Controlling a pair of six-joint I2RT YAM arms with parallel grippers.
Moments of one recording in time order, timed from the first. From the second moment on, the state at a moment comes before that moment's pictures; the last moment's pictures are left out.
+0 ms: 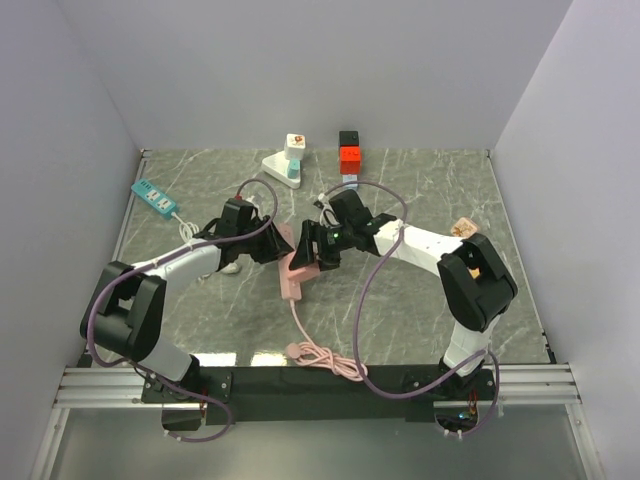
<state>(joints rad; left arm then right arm) -0.40 1.52 0.84 -0.09 0.33 -0.80 0.65 1.78 1.17 -0.23 -0.62 0.70</state>
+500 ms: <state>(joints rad) -0.42 1.52 0.79 0.15 0.35 -0.90 0.49 1.77 1.24 -0.41 -0.81 0.49</state>
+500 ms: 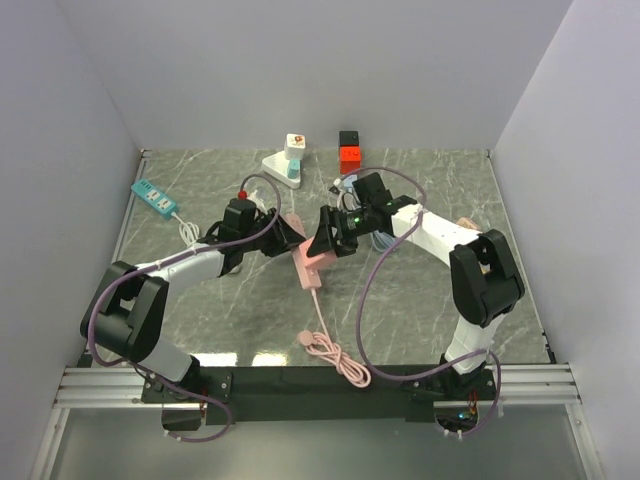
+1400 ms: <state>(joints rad) -0.33 1.55 0.84 -0.13 0.33 -0.75 0.23 1.55 1.37 -0.80 -0.22 0.45</state>
